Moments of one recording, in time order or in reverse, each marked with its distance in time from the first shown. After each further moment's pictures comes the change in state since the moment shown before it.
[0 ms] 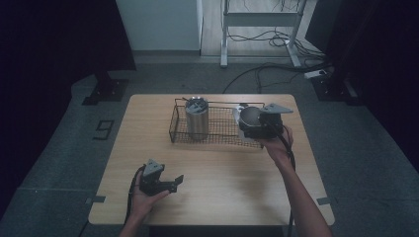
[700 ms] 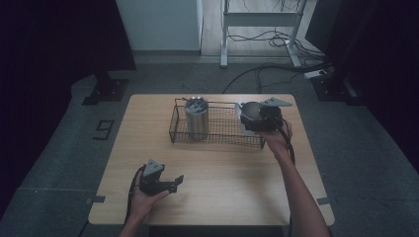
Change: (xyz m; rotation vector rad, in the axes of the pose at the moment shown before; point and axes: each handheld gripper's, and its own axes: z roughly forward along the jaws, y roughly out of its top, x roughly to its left) left arm 0.000 0.000 0.001 0.004 -0.001 0.000; right arm -0.022 0.004 0.025 0.010 -0.021 0.028
